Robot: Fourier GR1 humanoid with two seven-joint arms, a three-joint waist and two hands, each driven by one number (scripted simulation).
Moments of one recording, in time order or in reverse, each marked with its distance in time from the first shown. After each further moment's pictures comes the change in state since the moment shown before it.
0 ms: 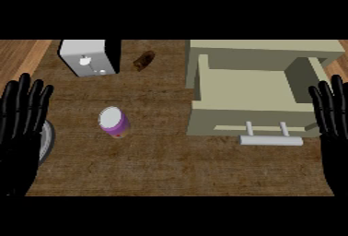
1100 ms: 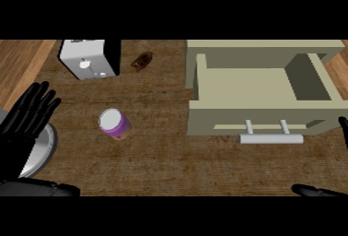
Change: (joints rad) left arm 0.013 0.125 0.095 0.035 0.204 -0.146 0.339; right arm 0.189 -0.004 -0.188 -0.015 -0.124 0.011 0.167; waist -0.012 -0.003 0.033
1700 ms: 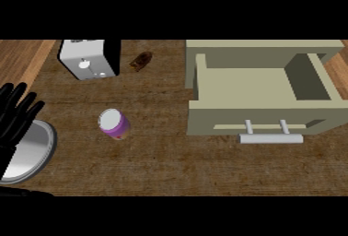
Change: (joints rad) left arm 0.004 -0.019 0.098 -0.076 0.146 0.036 0.151; right arm 0.114 -0.017 -0.138 -0.023 -0.129 0.141 -0.048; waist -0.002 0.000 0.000
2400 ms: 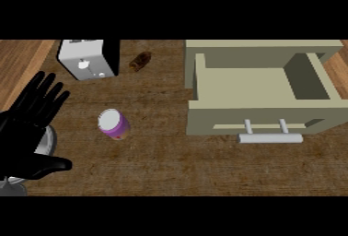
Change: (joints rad) left arm -0.120 -0.053 -0.014 0.196 0.056 0.048 0.022; right arm 0.088 0.008 -0.137 -0.012 -0.109 0.148 -0.030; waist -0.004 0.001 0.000
